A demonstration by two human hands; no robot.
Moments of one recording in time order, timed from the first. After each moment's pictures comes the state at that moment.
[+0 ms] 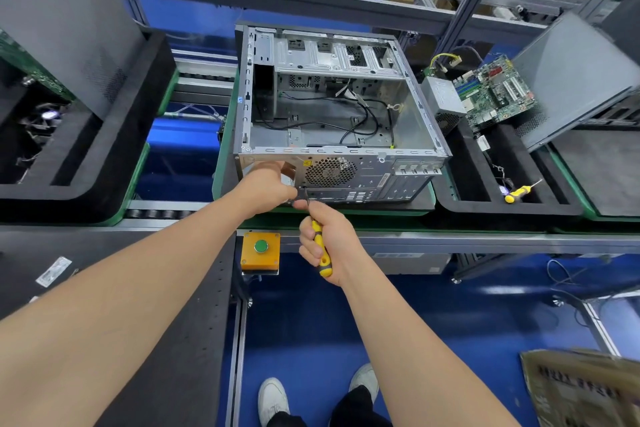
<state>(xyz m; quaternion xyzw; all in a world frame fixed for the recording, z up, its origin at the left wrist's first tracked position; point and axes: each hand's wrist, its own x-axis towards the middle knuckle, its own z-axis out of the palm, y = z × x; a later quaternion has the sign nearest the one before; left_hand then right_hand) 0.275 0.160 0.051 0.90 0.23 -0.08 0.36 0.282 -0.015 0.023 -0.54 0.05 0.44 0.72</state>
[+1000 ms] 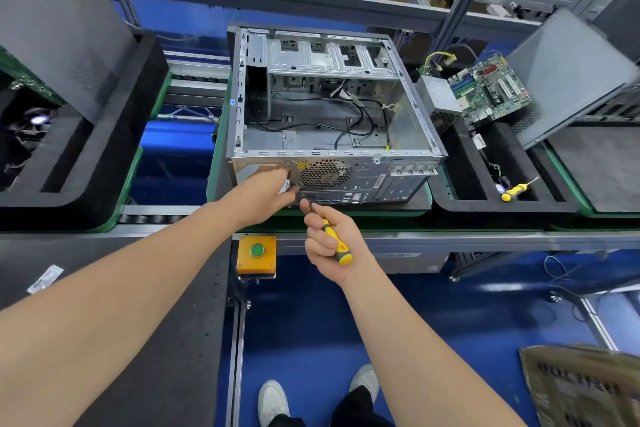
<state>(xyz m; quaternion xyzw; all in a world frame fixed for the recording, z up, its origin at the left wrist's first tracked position) 0.275 0.164 0.037 0.96 0.03 0.02 0.27 0.294 -0.026 0.023 -0.28 0.12 0.53 0.79</state>
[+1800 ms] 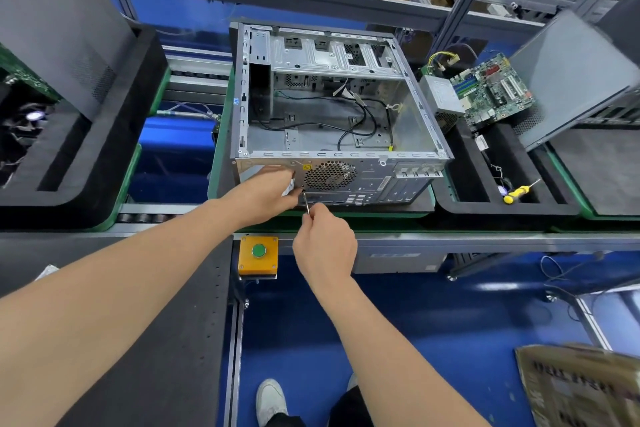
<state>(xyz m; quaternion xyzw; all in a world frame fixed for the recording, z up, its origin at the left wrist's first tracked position) 0.282 0.172 0.029 0.97 0.02 0.00 0.24 0.263 0.002 0.022 -0.95 -0.15 0.04 0.26</state>
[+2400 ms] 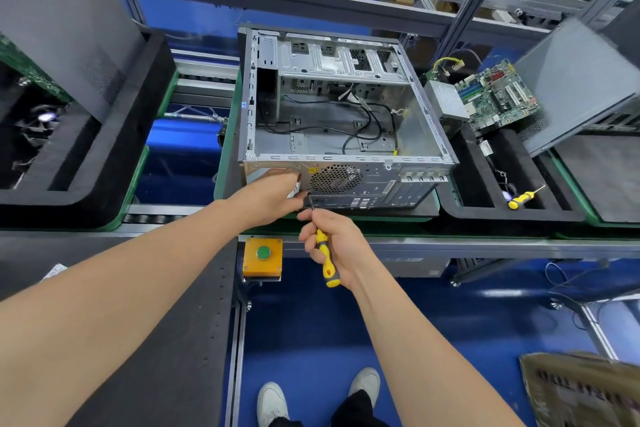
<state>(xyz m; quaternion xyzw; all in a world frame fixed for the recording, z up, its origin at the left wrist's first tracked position) 0.282 0.174 0.028 0.97 0.02 0.01 0.24 0.293 -0.020 0.019 -0.55 0.01 0.44 0.71</state>
